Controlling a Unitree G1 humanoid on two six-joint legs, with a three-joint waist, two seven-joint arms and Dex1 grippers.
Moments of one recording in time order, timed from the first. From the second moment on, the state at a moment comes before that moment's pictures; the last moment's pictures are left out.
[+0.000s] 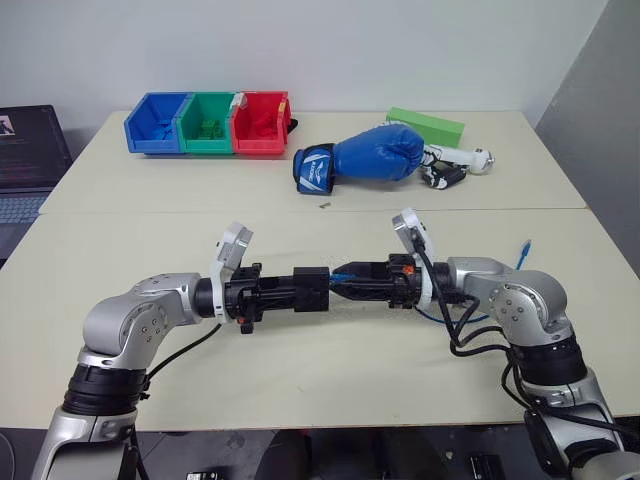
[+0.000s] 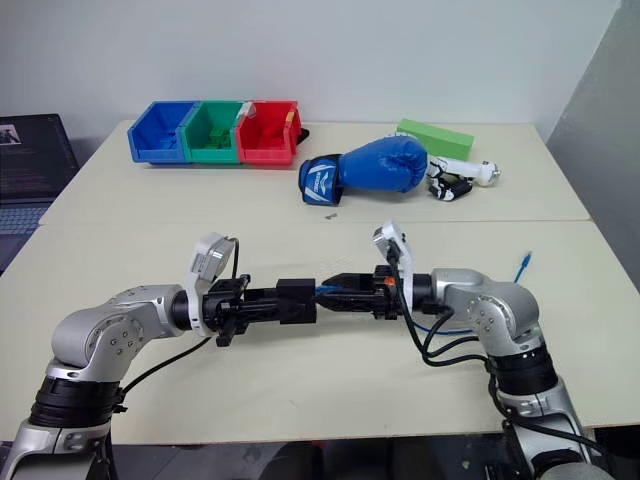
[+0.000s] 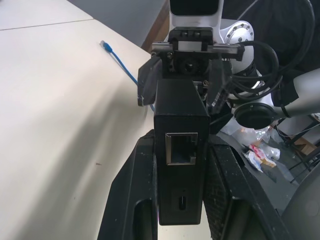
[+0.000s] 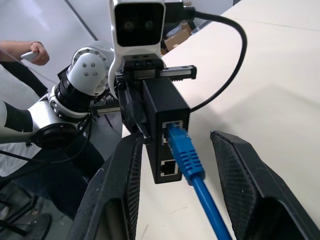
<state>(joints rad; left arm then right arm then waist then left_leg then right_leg) -0.38 0.68 0.03 -0.12 -0.81 0.82 -1.22 -0.58 -0.40 0.11 -0.19 0.78 1.00 0.89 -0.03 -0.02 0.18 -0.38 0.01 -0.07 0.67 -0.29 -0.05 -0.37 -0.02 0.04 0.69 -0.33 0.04</state>
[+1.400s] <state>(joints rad) -0.36 0.69 0.04 -0.12 -0.83 0.84 -1.21 -0.58 -0.44 0.10 -0.19 0.81 1.03 0.92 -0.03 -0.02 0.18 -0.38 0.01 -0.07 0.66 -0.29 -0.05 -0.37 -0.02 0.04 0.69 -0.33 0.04</state>
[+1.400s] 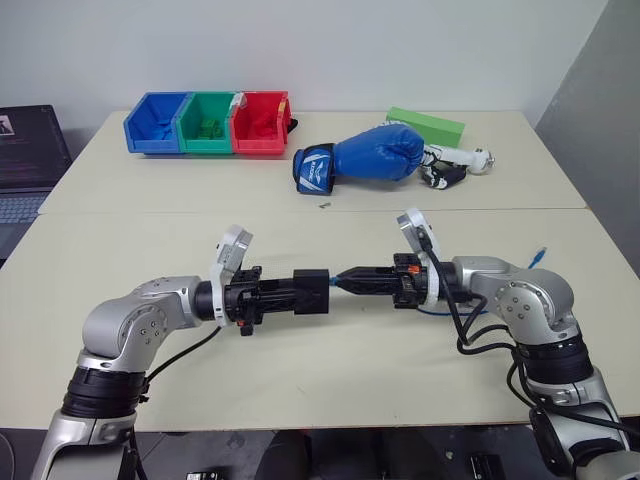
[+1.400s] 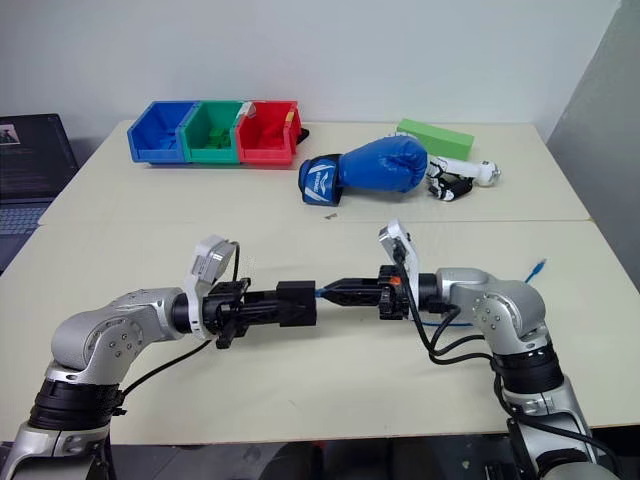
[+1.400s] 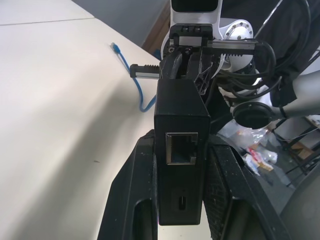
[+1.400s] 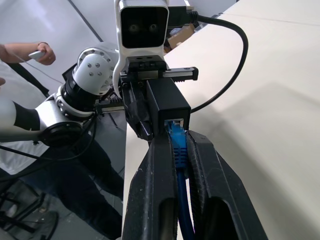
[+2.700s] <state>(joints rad) -0.42 0.52 0.16 0.21 -0.33 0.18 -0.69 -0.56 -0.52 0.09 0.08 0.30 0.36 0.82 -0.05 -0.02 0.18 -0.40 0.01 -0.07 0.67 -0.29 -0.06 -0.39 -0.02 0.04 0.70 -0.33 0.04</state>
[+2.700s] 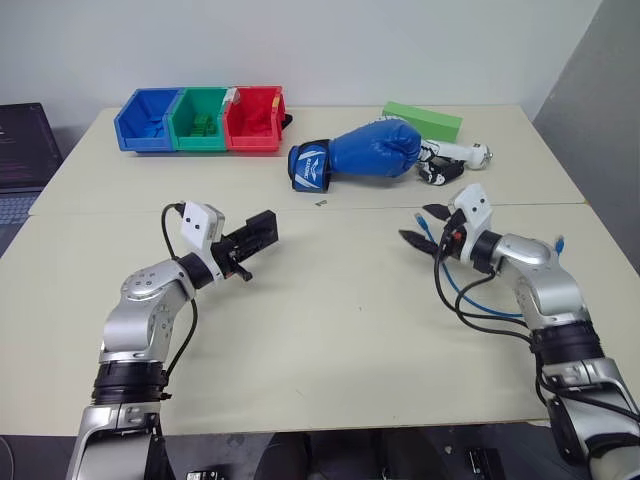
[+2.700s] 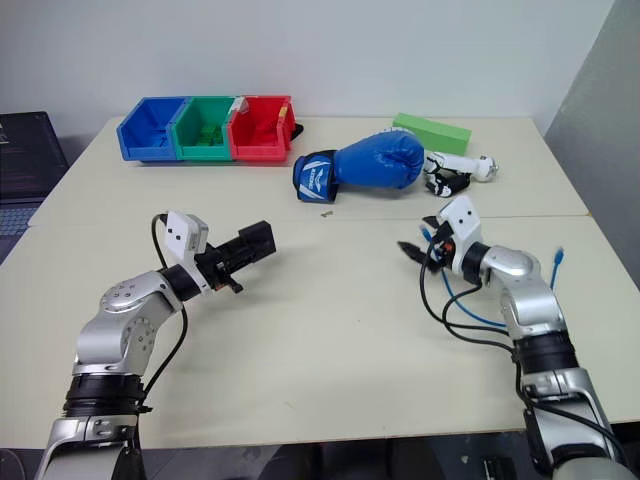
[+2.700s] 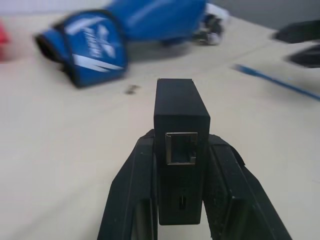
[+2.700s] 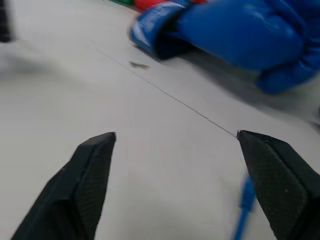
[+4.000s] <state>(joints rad) -0.10 0.71 0.23 -0.04 -0.36 0.38 -0.69 -0.50 -0.61 0.07 -0.27 0.46 0.79 0.84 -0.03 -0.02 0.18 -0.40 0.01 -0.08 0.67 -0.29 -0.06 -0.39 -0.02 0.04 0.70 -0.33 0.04</state>
